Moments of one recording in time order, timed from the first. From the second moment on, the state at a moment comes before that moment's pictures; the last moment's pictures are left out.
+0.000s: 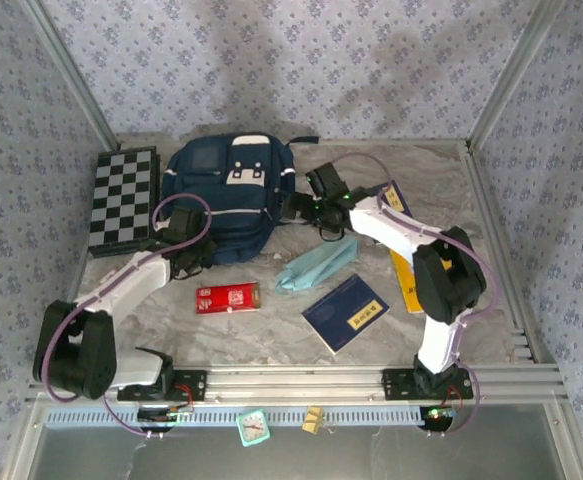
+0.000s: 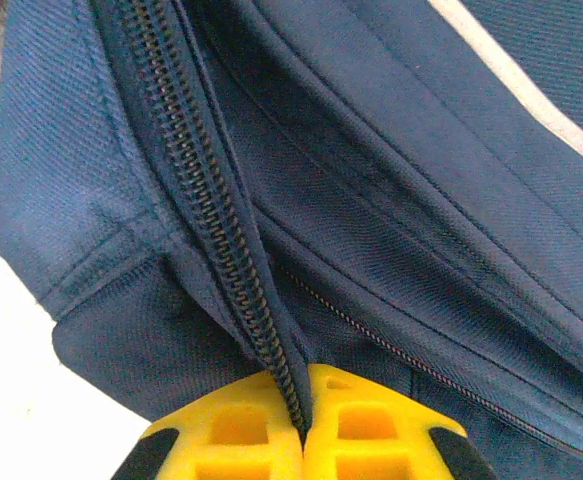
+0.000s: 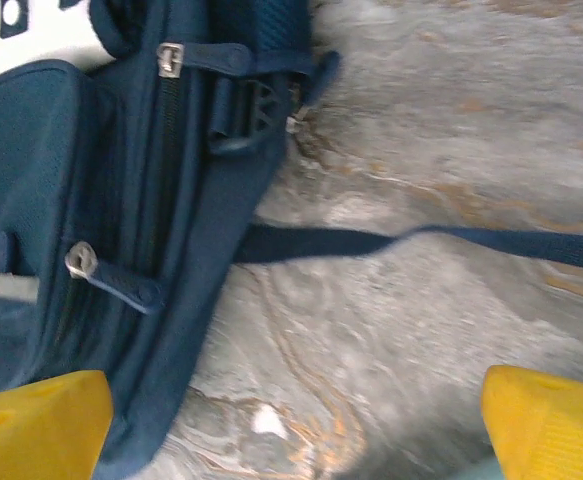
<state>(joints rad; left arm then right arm) -0.31 1.29 0.76 -0.40 -0.11 -0.96 0.59 1.86 1.43 -0.47 -0.06 0.75</state>
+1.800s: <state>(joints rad) -0.20 1.51 1.05 -0.49 -0.01 -0.69 0.51 2.16 1.85 -0.51 -0.07 0.66</state>
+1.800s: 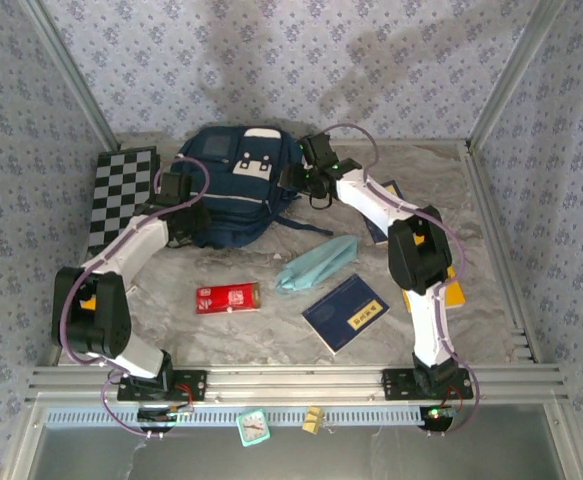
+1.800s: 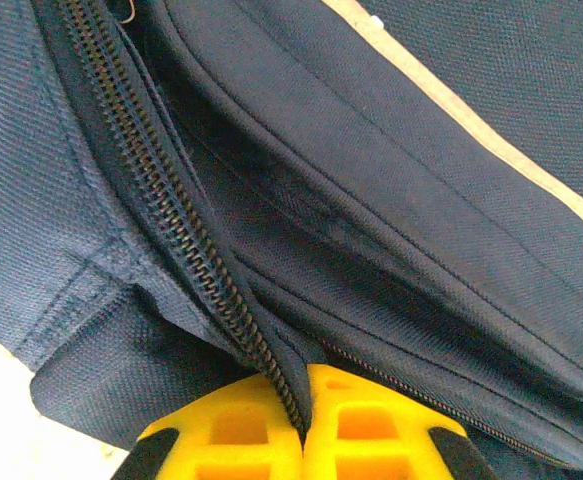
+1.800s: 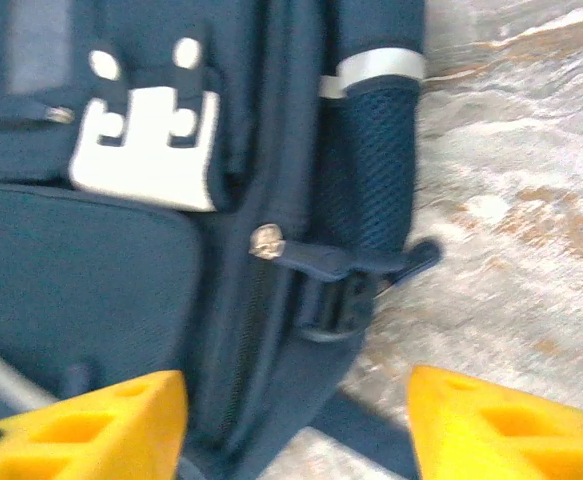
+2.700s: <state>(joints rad) -0.19 1.46 0.99 -0.48 0.06 -0.70 0.46 2.49 2.18 -0.51 -0.14 0.57</state>
